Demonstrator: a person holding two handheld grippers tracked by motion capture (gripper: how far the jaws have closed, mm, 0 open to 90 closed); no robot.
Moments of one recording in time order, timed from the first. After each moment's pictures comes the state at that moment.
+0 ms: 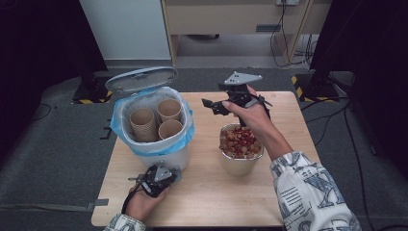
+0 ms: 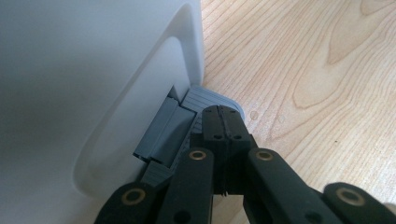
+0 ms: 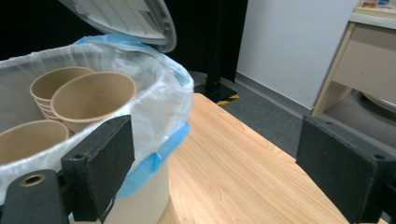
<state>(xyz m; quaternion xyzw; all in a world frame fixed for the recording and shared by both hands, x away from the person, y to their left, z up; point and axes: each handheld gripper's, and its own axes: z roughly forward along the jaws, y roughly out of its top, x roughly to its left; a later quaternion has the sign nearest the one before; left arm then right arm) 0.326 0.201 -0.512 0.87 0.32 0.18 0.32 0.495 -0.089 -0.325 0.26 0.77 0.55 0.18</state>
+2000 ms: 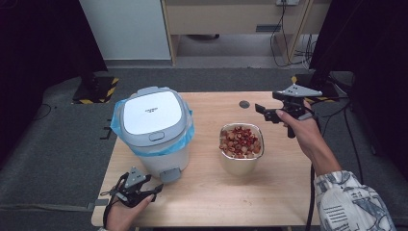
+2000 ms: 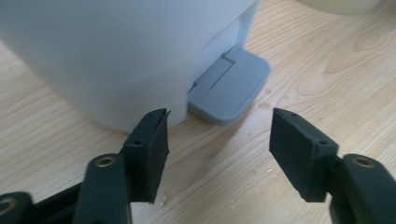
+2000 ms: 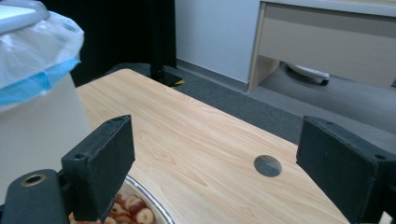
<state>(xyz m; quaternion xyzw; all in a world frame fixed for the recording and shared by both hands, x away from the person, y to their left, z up) 0.289 0.256 -0.493 0.80 0.44 0.17 0.37 0.476 -0.236 -0.357 0.36 0.74 0.52 0.24</state>
